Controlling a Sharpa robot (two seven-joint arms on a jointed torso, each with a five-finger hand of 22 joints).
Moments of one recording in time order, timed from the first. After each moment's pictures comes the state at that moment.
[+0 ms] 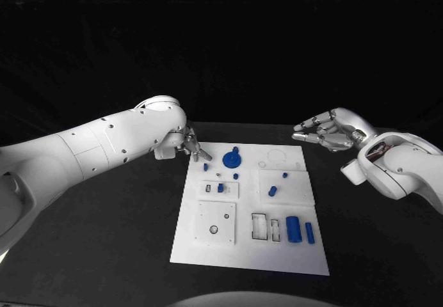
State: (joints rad) left arm 1.34 -0.50 0.00 1.08 -1.11 0.35 -0.68; left_hand 1.13 -0.05 -0.08 0.29 0.13 0.95 0.06 0.48 0.54 1.34 -0.01 1.16 1.12 1.47 -0.07 1.57 1.31 0.04 1.46 0.04 1.45 1.31; right arm 1.20 -1.00 0.03 1.54 -0.90 -0.35 0.14; right_hand 1.26 -0.01 -0.07 0.19 0.18 1.00 0.15 0.08 0.07 1.47 0.05 1.40 1.31 1.47 -0.02 1.49 1.31 0.05 1.45 0.09 1.44 1.31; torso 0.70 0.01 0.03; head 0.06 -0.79
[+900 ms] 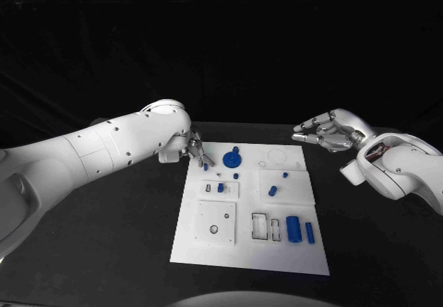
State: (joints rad) left arm 1.33 -0.49 -0.01 1.08 -1.09 0.38 -0.65; left_hand 1.20 0.00 -0.07 0.28 0.13 0.95 0.06 0.48 0.53 1.34 -0.01 1.17 1.12 1.47 -0.07 1.57 1.31 0.04 1.47 0.04 1.45 1.31; right arm 1.19 -0.99 0.03 1.53 -0.90 -0.34 0.14; right_hand 1.26 -0.01 -0.07 0.19 0.19 1.00 0.15 0.08 0.07 1.47 0.05 1.40 1.31 1.47 -0.02 1.49 1.31 0.05 1.45 0.09 1.44 1.31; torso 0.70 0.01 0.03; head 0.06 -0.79
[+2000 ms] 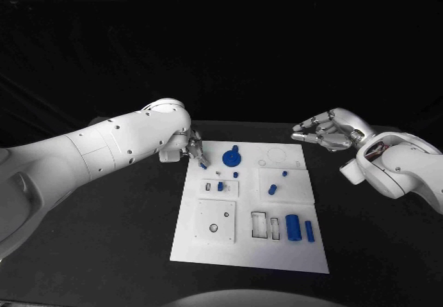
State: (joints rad) left arm 1.32 -0.47 -0.01 1.06 -1.07 0.39 -0.65; left_hand 1.42 0.03 0.22 0.20 0.19 0.94 0.06 0.47 0.50 1.34 -0.02 1.16 1.11 1.47 -0.08 1.57 1.31 0.04 1.46 0.03 1.45 1.31; right arm 1.19 -0.99 0.03 1.53 -0.90 -0.34 0.14; right_hand 1.26 -0.01 -0.07 0.19 0.20 1.00 0.15 0.08 0.07 1.47 0.05 1.40 1.31 1.47 -0.02 1.49 1.31 0.05 1.45 0.09 1.44 1.31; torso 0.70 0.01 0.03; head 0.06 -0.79
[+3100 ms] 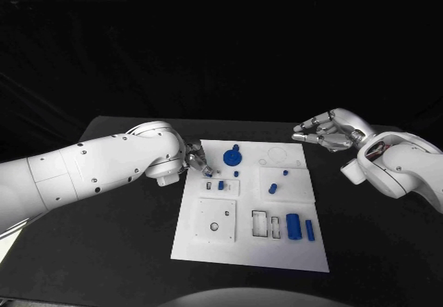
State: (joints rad) left arm 1.27 -0.69 -0.04 1.45 -1.03 0.07 -0.64; left_hand 1.21 -0.13 0.59 0.17 0.29 0.95 0.06 0.57 0.55 1.37 -0.03 1.18 1.12 1.47 -0.08 1.57 1.31 0.04 1.46 0.03 1.46 1.31; right arm 1.19 -1.00 0.02 1.52 -0.90 -0.33 0.14; right_hand 1.26 -0.01 -0.08 0.18 0.20 1.00 0.15 0.08 0.07 1.47 0.05 1.40 1.31 1.47 -0.02 1.49 1.31 0.05 1.45 0.09 1.44 1.31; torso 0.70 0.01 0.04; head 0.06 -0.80
